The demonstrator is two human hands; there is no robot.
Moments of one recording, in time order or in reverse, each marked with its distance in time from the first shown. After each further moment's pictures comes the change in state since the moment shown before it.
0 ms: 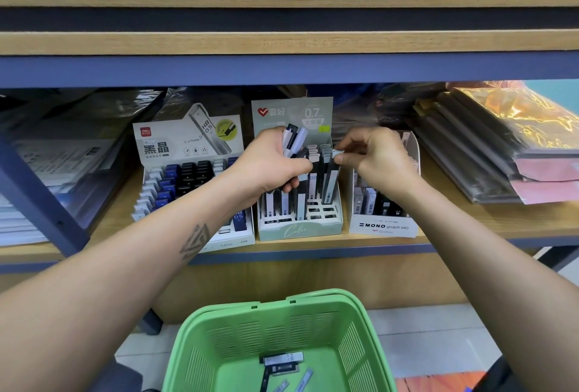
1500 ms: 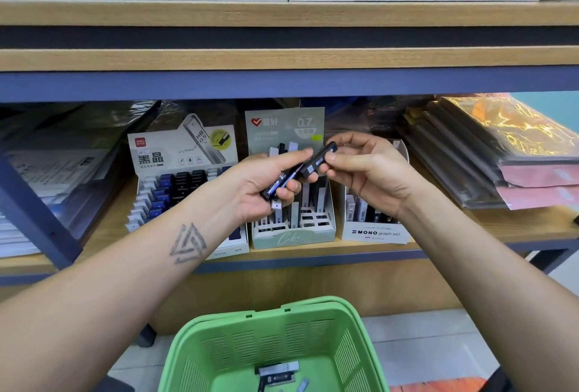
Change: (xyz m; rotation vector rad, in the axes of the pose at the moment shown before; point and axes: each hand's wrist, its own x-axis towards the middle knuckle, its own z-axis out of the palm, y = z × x) left_hand -0.013 0.018 0.003 -0.758 -0.265 -0.405; right_hand -0.015 -0.020 -0.013 1.122 -0.249 0.260
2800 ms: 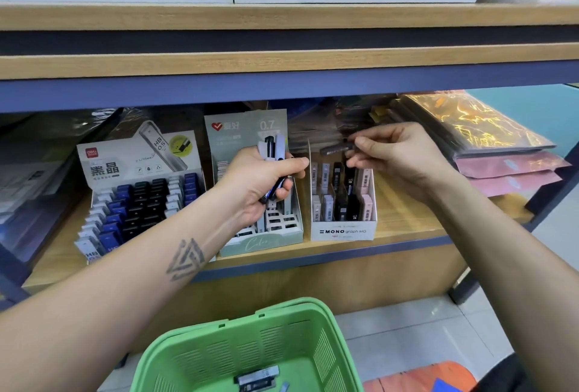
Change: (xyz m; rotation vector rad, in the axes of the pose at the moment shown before) left_hand 0.018 -0.012 0.047 0.124 0.214 0.262; right_hand -0.027 -0.040 -0.080 -0.320 0.224 -0.124
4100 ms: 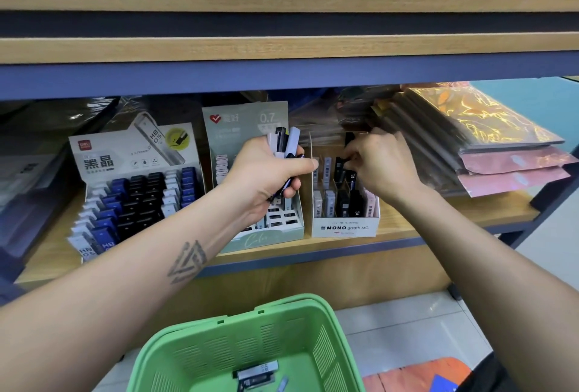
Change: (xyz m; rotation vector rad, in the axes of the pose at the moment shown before) left_hand -0.001 -0.004 0.007 0.123 -0.003 0.110; right_hand 0.013 0.031 0.025 -1.466 0.232 -0.348
